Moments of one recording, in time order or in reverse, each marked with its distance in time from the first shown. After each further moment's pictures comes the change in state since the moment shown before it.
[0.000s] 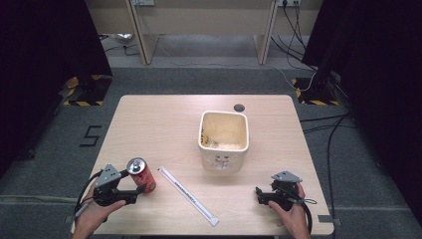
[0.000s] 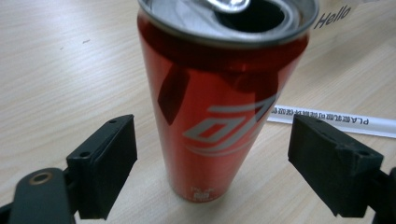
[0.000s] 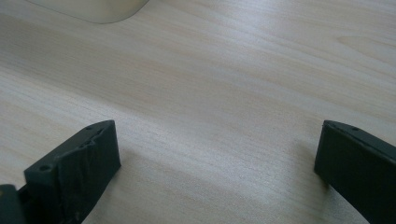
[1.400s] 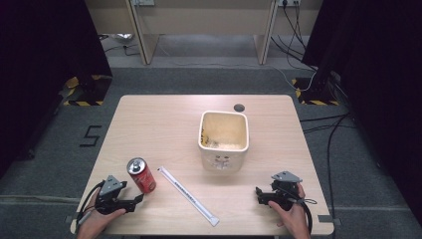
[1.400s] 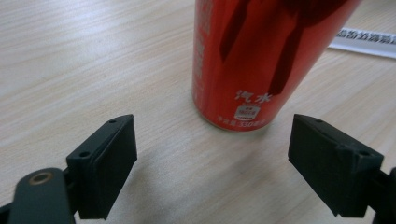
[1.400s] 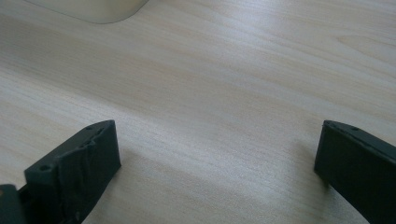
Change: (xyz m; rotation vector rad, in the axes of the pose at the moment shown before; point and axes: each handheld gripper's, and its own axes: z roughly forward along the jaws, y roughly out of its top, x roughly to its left) left arm 0.015 -0.056 0.018 0.095 0.034 -0.038; right arm 0.000 0.000 0.000 0.000 -0.002 0.001
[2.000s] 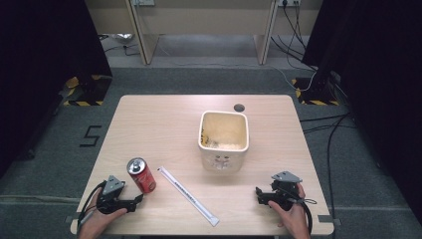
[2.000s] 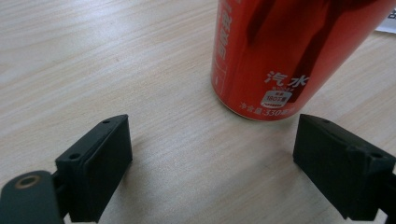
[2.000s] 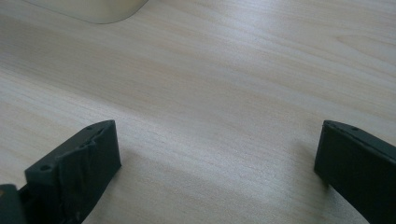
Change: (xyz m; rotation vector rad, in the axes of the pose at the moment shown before) left arm 0.004 -0.006 0.011 0.047 0.056 0.005; right arm 0.000 0.000 0.000 -0.001 -0.003 -0.001
